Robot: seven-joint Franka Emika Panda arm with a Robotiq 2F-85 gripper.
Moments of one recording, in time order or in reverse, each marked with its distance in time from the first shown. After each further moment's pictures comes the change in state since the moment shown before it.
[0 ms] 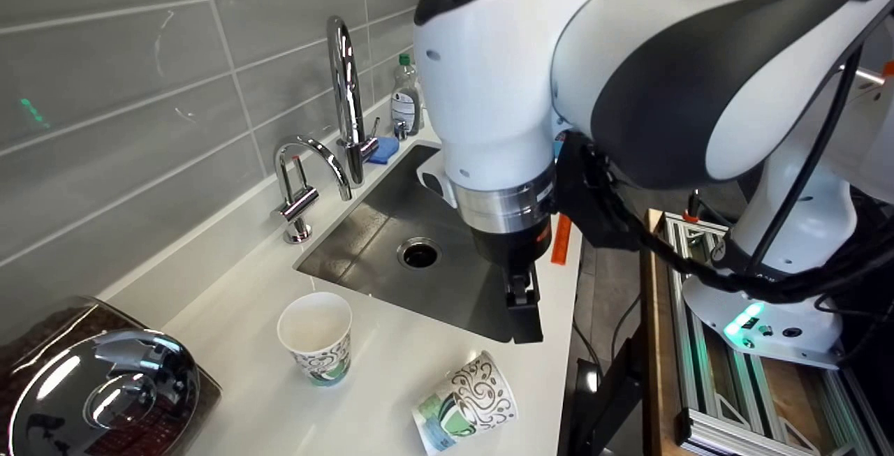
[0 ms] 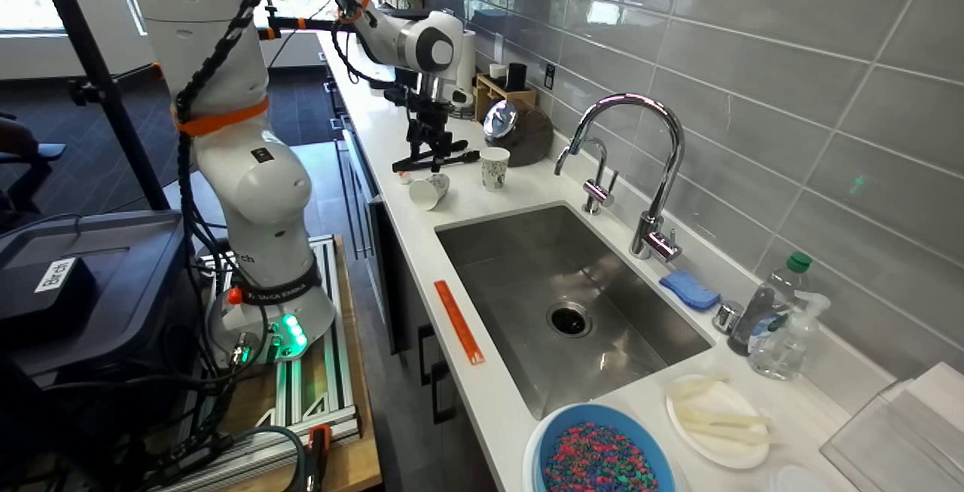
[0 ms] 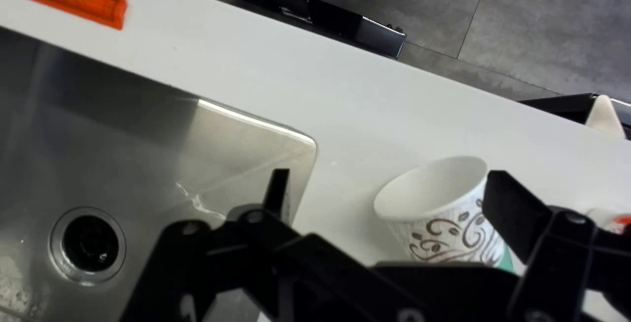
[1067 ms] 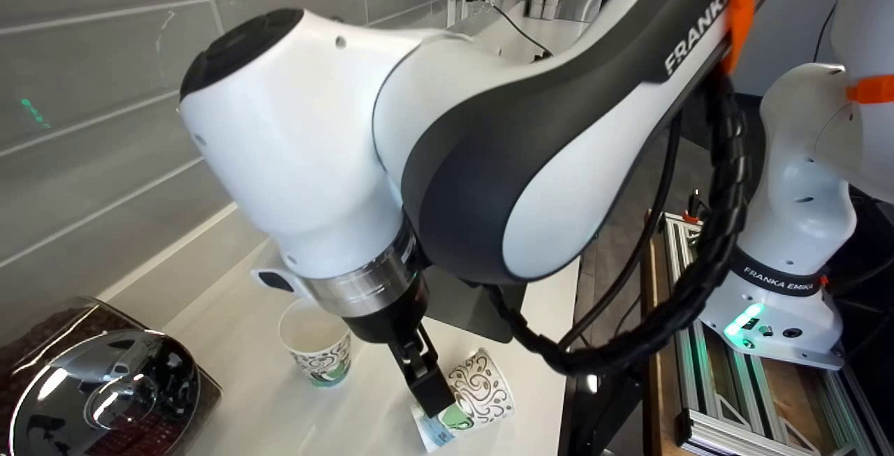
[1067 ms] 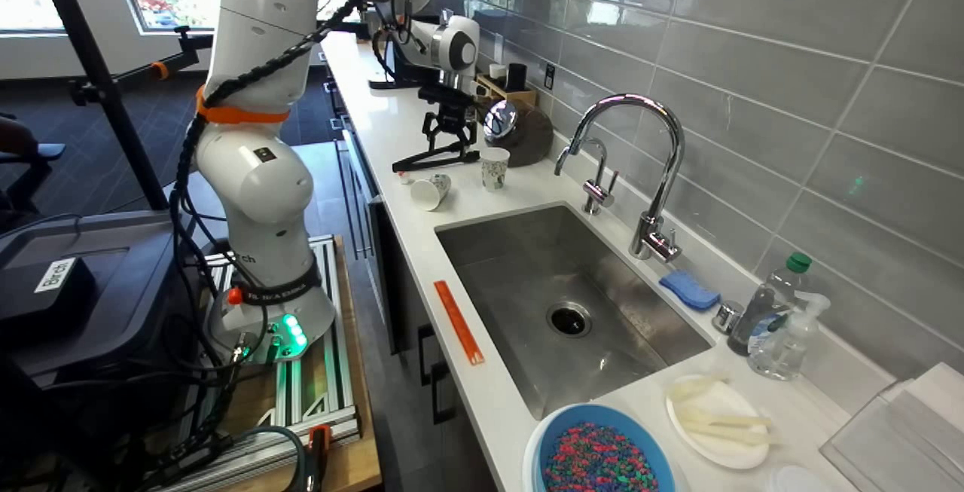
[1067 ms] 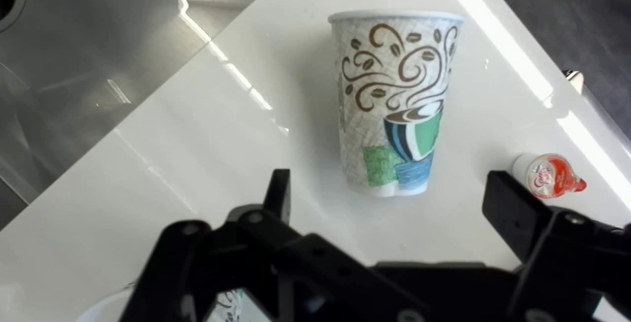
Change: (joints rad) arm 0.032 0.399 0.038 0.447 -0.143 -0.056 -0.370
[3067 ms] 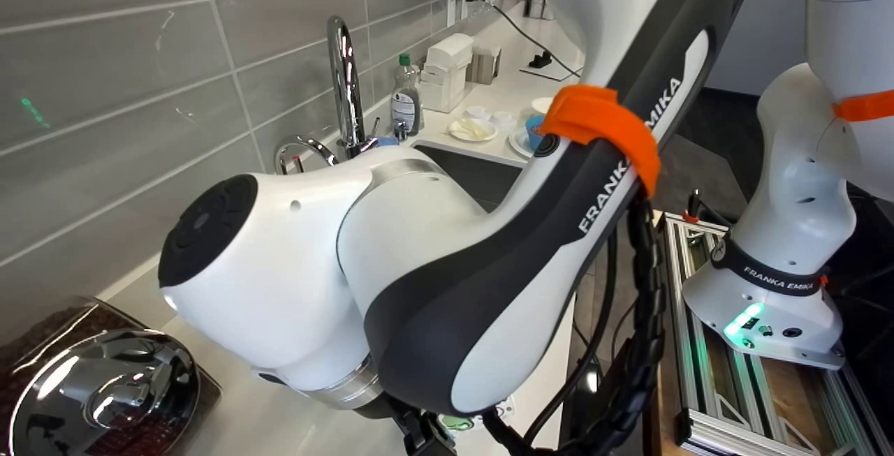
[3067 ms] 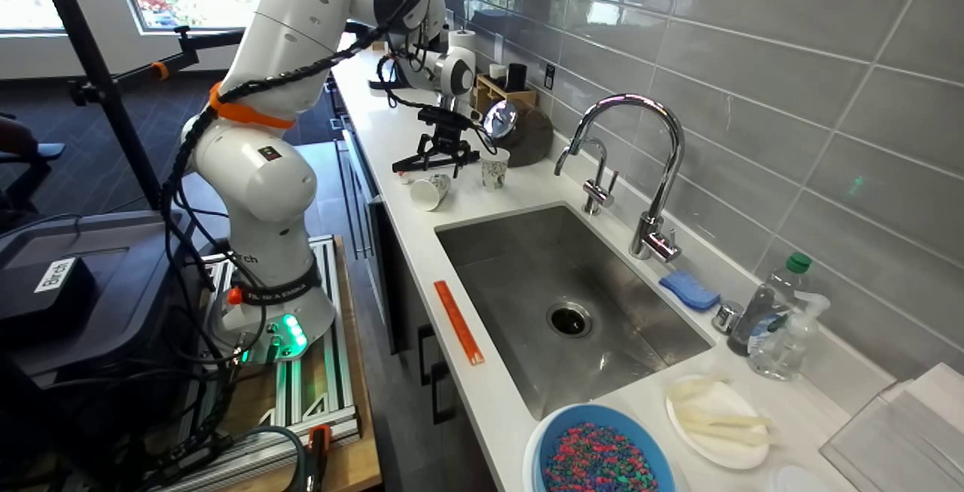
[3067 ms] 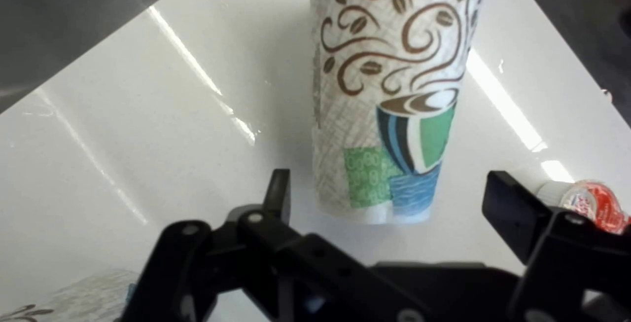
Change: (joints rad) arm 0.061 0.203 -0.015 0.118 -0.049 -0.031 -0.004
